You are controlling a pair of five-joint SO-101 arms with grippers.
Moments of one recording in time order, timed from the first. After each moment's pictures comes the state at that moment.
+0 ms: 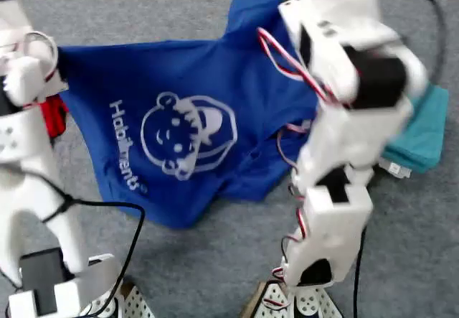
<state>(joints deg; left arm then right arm) -17.7 -15.9 -24.9 86.5 -10.2 -7.2 19.5 -92.4 100.2 14.1</state>
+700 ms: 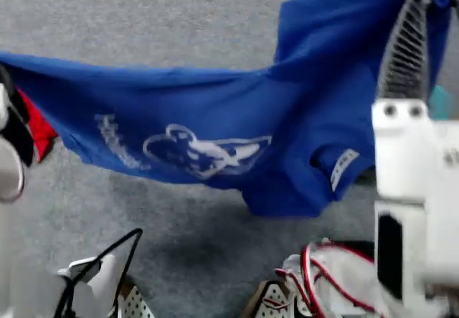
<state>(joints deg) -17.6 -31.7 -51.8 100.3 -10.2 -3.3 -11.4 -93.8 87.0 23.1</state>
